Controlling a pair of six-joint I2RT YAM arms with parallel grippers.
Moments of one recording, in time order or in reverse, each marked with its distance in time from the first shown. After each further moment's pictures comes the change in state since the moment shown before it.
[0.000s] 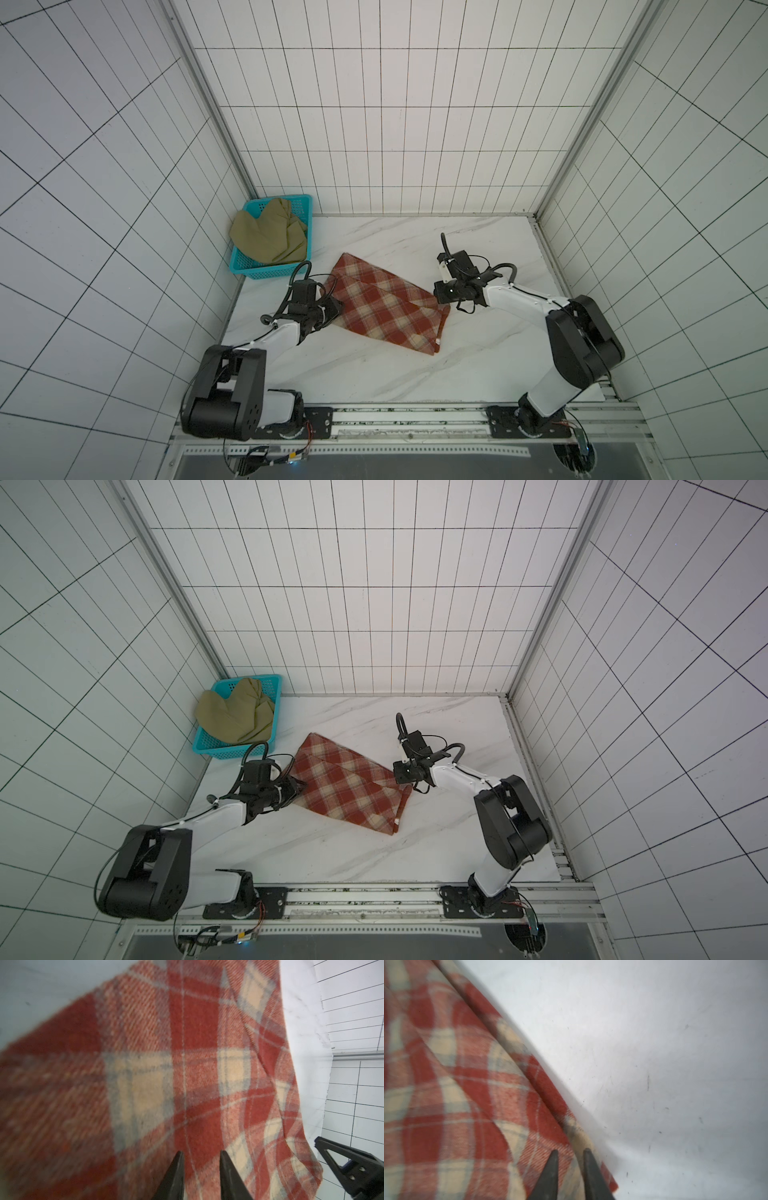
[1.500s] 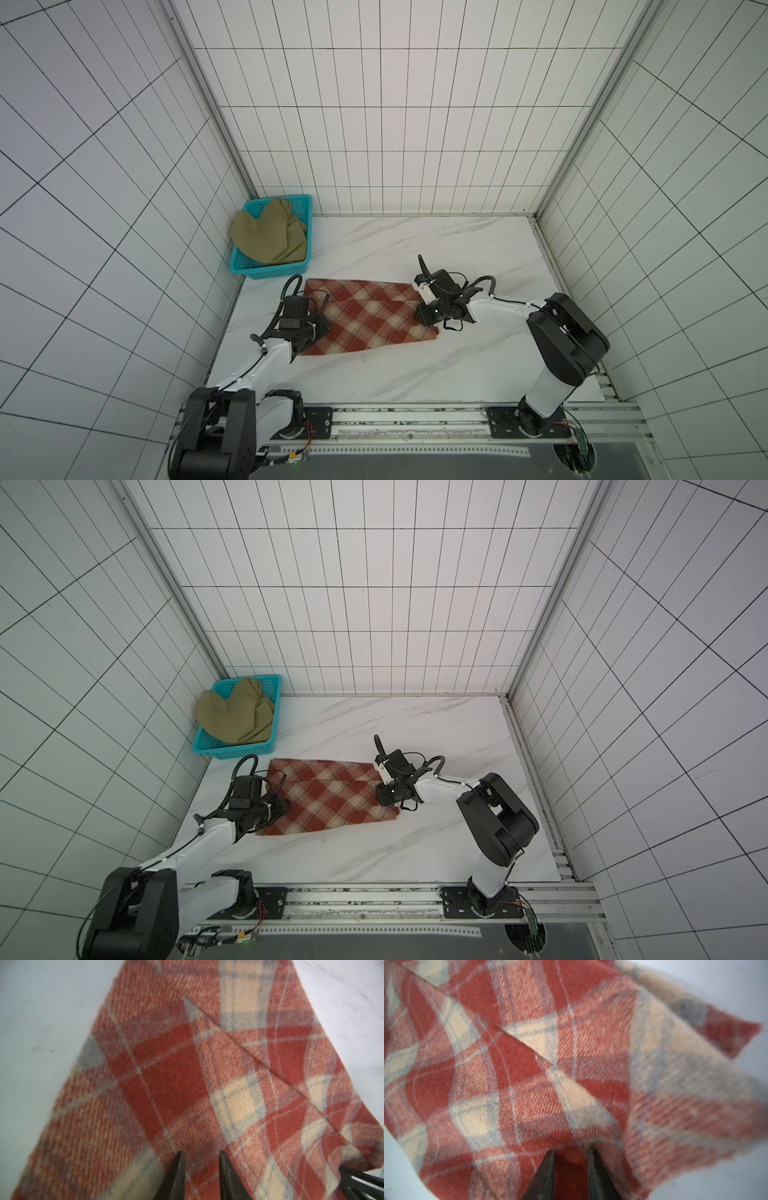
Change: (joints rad) left arm 0.047 -0.201 -0.121 -0.215 -0.166 0.067; right arm 0.141 0.123 -0.088 0.126 -0.103 -0.006
